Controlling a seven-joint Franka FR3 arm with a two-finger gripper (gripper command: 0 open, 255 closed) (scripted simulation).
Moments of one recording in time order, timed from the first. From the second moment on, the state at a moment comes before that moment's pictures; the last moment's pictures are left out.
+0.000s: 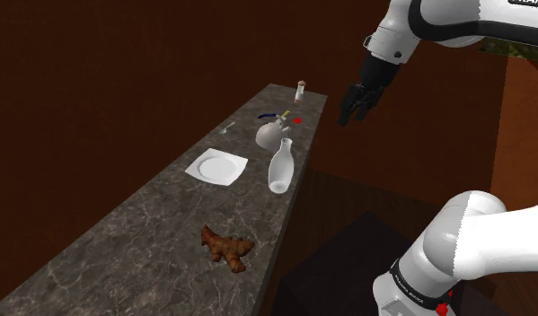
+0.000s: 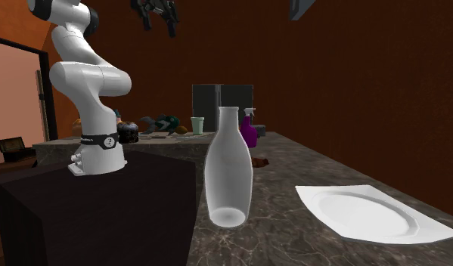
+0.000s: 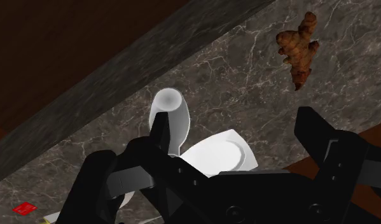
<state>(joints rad) 0.00 -0.83 0.01 -2.38 0.11 1.66 -0.05</state>
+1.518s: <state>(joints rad) 0.11 -0.28 0.31 -2.43 0.16 2.22 0.12</state>
